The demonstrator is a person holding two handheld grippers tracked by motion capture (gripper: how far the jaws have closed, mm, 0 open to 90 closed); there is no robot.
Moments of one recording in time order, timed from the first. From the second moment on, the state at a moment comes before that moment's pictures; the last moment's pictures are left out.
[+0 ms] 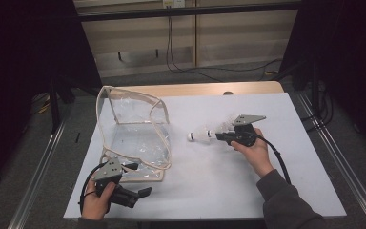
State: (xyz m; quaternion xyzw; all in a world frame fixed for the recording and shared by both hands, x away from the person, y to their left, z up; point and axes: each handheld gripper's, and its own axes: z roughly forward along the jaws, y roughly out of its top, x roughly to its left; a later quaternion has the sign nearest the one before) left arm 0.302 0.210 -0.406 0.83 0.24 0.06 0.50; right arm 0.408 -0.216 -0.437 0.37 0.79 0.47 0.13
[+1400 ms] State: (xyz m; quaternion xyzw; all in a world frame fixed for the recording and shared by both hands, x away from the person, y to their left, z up) left arm 0.302 0.210 -0.407 0.83 0.24 0.06 0.50; right arm 0.412 -0.206 -0.440 0.36 0.79 0.47 0.13
